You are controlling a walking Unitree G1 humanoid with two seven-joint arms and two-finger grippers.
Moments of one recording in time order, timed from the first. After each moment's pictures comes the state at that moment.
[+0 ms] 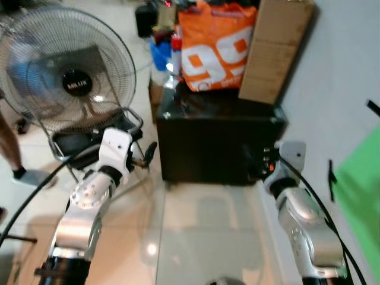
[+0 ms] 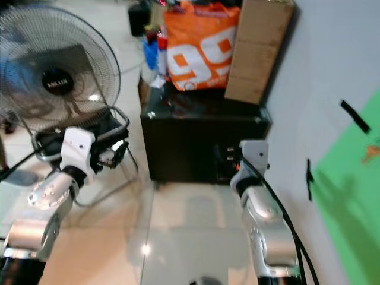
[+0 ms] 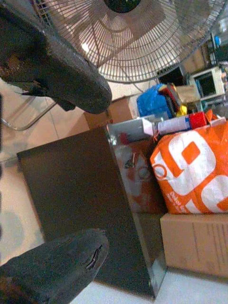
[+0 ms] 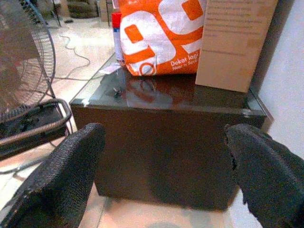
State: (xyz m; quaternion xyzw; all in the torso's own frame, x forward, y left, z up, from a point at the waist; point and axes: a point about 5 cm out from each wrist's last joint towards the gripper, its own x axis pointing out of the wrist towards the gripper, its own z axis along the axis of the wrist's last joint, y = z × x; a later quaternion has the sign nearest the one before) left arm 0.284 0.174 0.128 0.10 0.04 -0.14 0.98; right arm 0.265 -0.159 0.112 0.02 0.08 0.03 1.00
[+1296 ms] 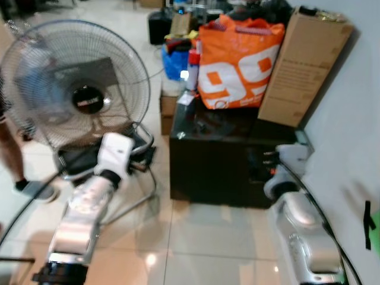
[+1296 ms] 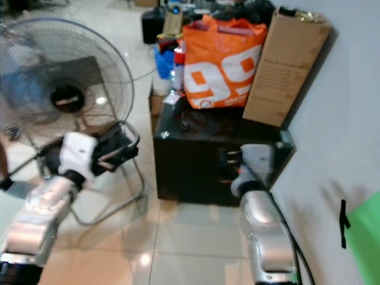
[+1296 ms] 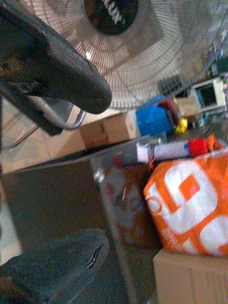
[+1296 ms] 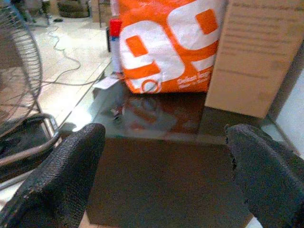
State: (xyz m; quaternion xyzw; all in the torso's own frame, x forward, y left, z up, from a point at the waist) left arm 0.279 0.177 0.124 0.11 0.05 -0.14 0.98; right arm 0.261 -0.155 0.109 0.01 0.08 0.00 1.00
